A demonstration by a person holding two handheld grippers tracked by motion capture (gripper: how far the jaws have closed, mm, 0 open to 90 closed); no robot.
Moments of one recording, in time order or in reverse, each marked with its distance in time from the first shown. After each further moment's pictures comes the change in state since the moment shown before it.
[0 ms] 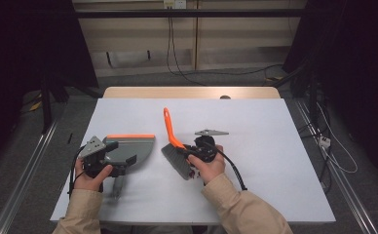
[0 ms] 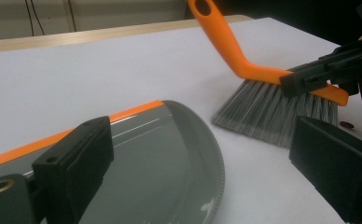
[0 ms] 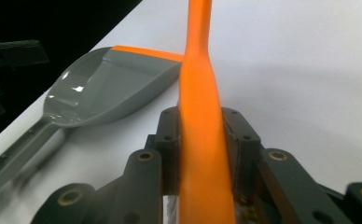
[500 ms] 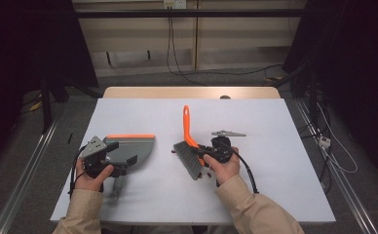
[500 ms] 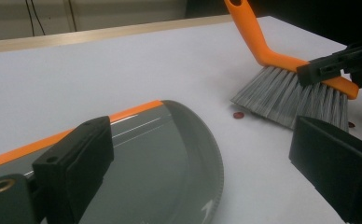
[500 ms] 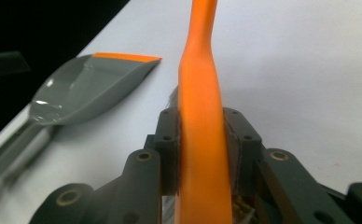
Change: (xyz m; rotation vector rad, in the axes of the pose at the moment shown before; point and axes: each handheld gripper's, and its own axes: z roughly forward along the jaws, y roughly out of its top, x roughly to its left) left arm -0.001 0.000 0.001 0.004 0.004 0.007; right arm -0.029 -0.006 -0.028 -0.022 -0.024 0.068
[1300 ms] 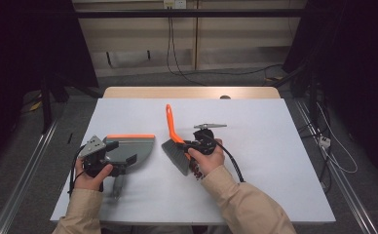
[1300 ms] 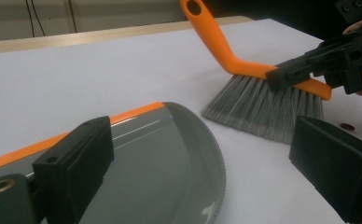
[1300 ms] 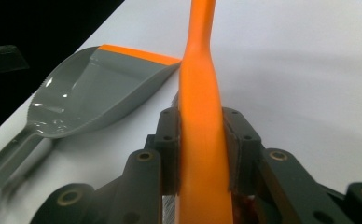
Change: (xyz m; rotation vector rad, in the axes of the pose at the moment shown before) left arm 0.002 0.001 -0.001 -0.006 -0.001 -0.005; right arm 0.022 0.021 0.038 0.078 0.008 -0.051
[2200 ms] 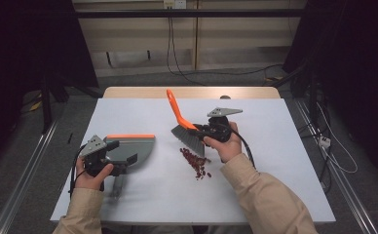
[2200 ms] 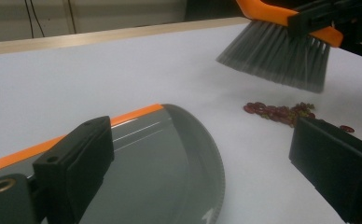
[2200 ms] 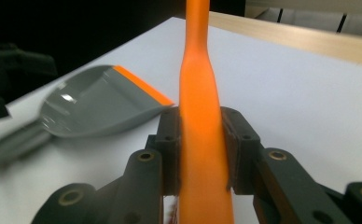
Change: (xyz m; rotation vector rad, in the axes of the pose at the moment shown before) left arm 0.000 0.001 0.002 -0.002 -0.004 -0.005; right arm -0.026 0.041 -0.039 -0.100 0.069 -0.297
